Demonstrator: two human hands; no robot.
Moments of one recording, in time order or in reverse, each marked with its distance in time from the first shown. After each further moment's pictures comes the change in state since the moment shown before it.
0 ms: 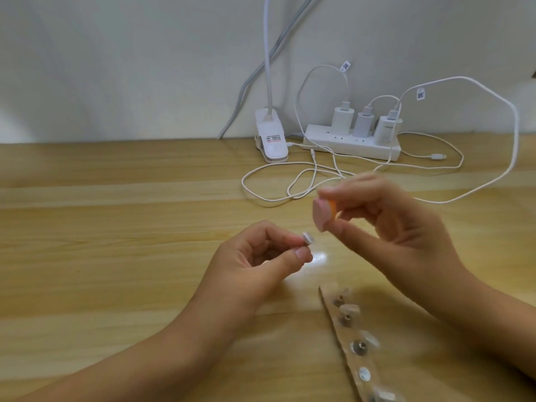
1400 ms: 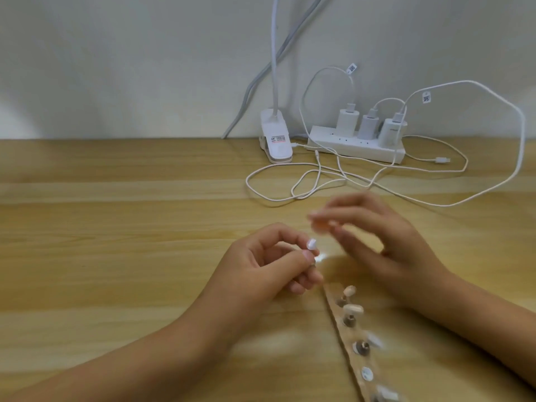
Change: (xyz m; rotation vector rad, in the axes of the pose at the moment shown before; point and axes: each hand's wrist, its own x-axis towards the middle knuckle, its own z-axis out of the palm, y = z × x) left_hand -0.001 0.002 0.002 -0.025 -0.090 -0.071; right_hand -0.003 0.009 -0.006 -0.323 -0.117 -0.062
